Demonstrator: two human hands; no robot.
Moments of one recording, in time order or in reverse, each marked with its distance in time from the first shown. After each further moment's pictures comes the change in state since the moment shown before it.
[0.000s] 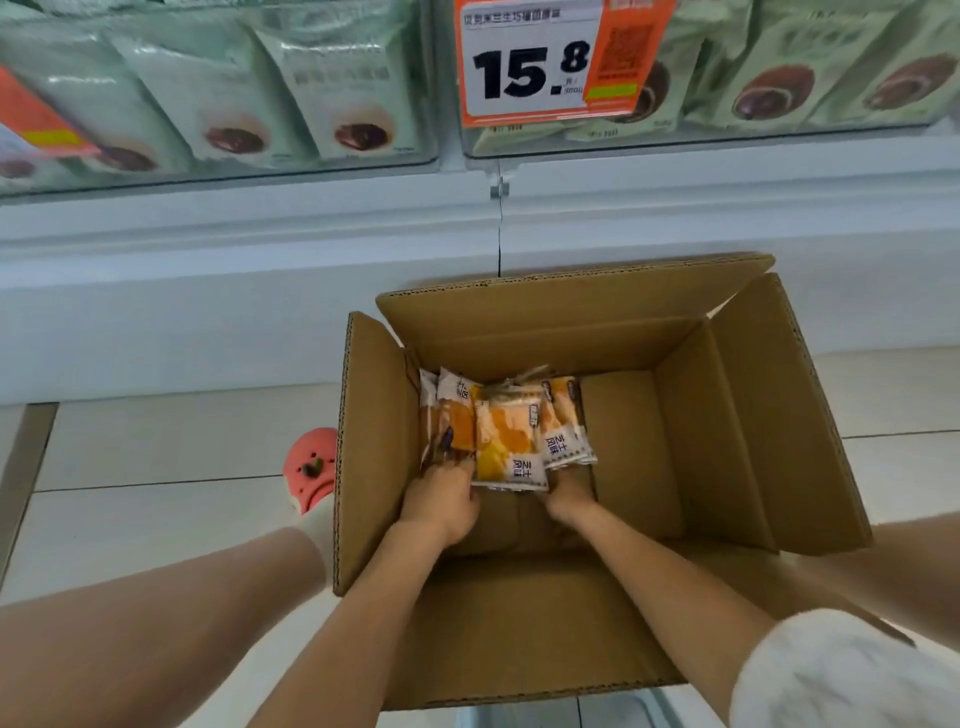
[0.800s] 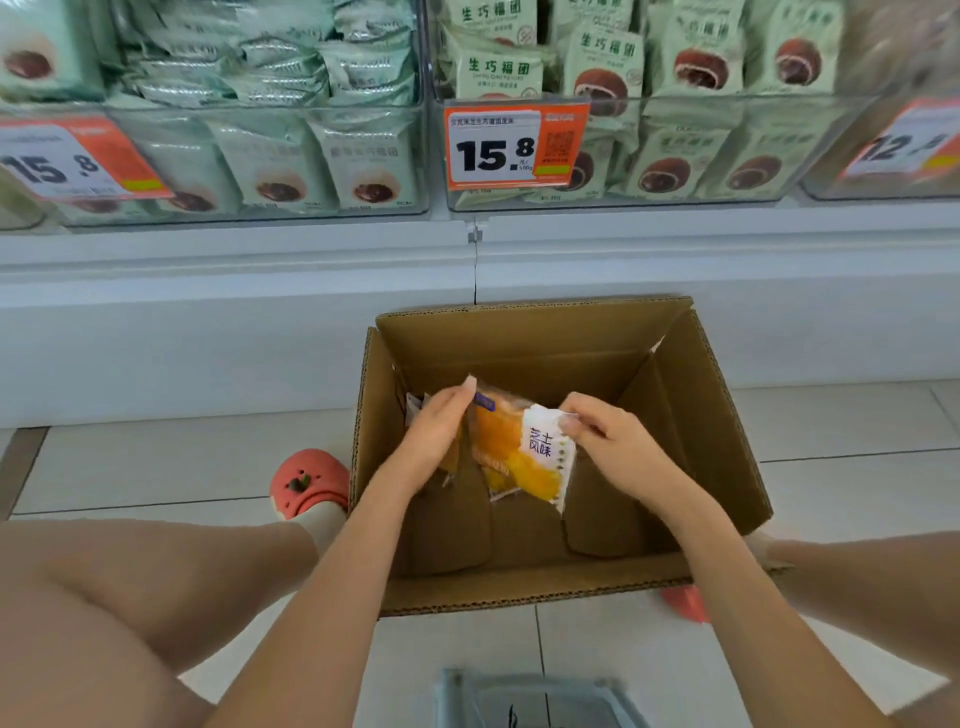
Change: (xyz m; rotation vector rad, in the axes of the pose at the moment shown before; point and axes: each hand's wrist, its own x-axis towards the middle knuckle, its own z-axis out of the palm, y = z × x) left_hand -0.020 0.043 -0.071 -0.996 0.158 0.007; right_hand -0.195 -0.058 -0.141 0.004 0.229 -0.725
